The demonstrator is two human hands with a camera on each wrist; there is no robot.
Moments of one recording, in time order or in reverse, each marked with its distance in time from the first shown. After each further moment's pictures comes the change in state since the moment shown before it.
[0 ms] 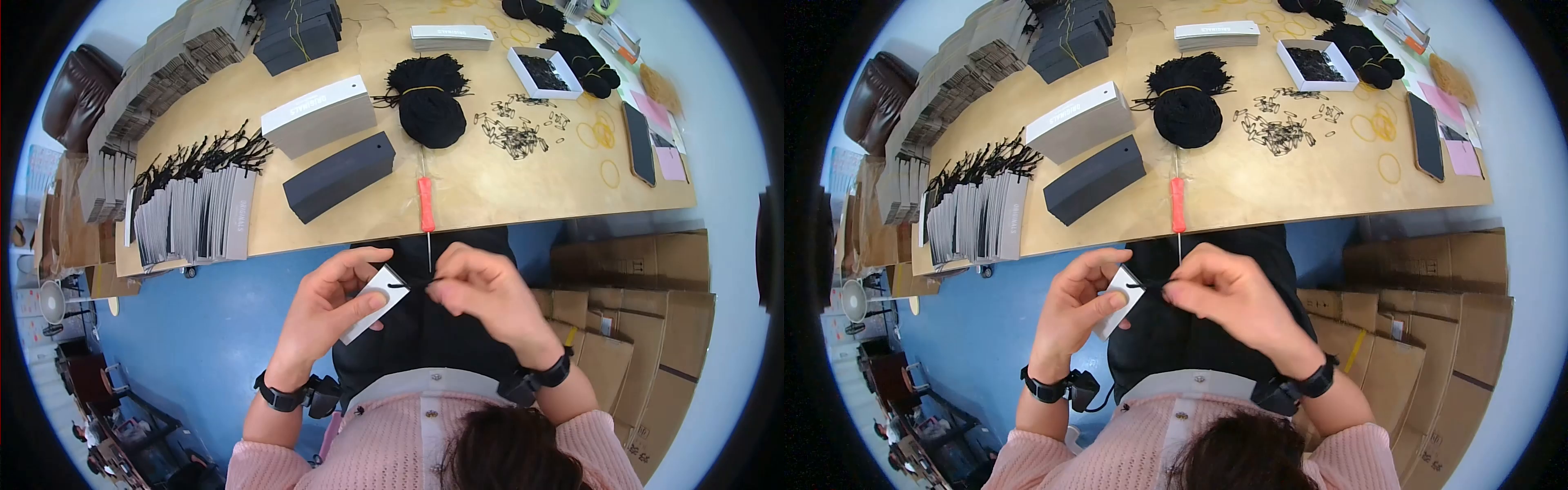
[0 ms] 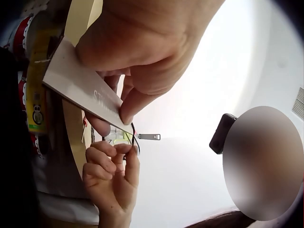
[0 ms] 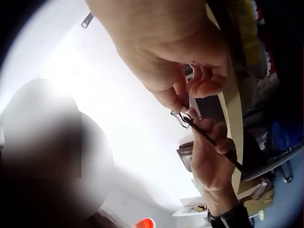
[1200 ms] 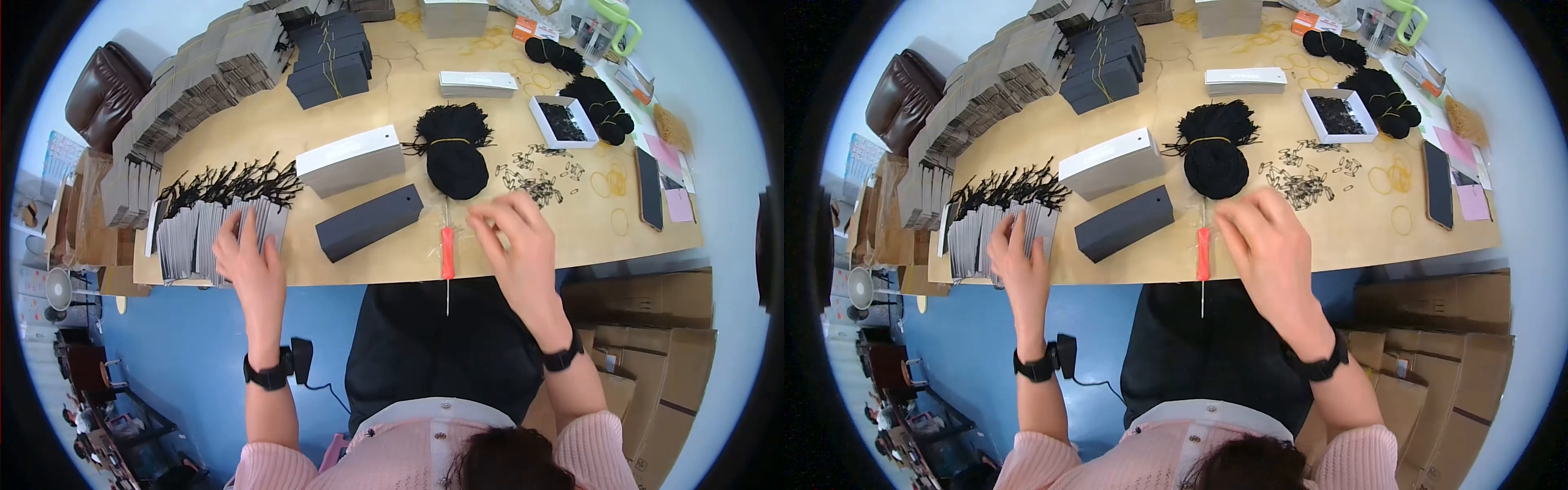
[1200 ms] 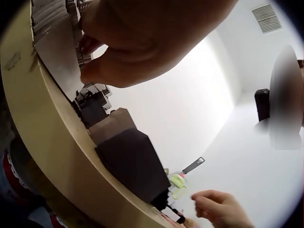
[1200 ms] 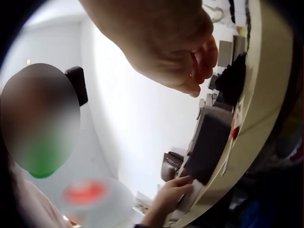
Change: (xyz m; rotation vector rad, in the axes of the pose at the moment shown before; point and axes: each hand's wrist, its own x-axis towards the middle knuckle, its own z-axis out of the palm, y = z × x) left_hand 0.042 0.015 -0.111 1.506 1.062 0.471; right_hand 0.076 -0.039 -0.021 -1.150 0.448 -0.639
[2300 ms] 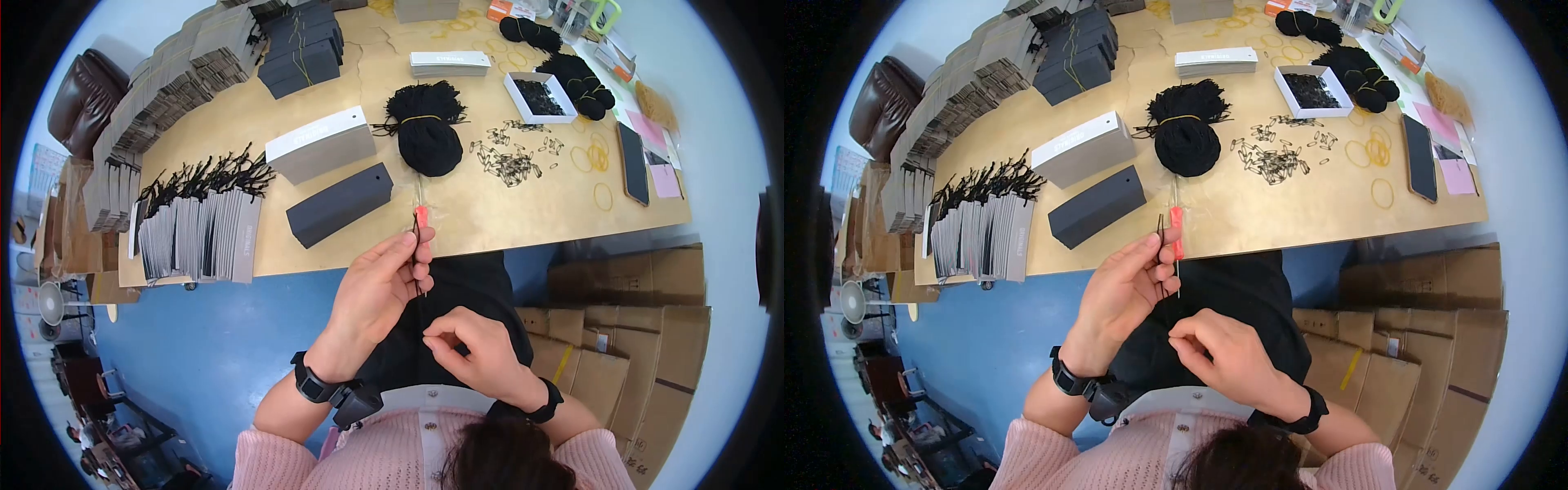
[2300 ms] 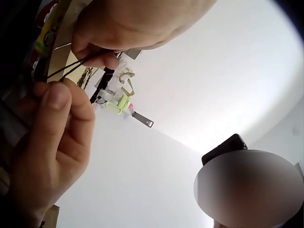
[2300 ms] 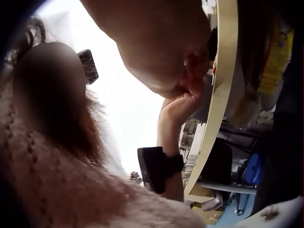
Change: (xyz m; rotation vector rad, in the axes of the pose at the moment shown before) left_hand -0.045 0.149 -0.006 -1.862 -1.057 -0.952; right_hand -0.111 -0.044 -0.018 0.371 -0.298 0.041
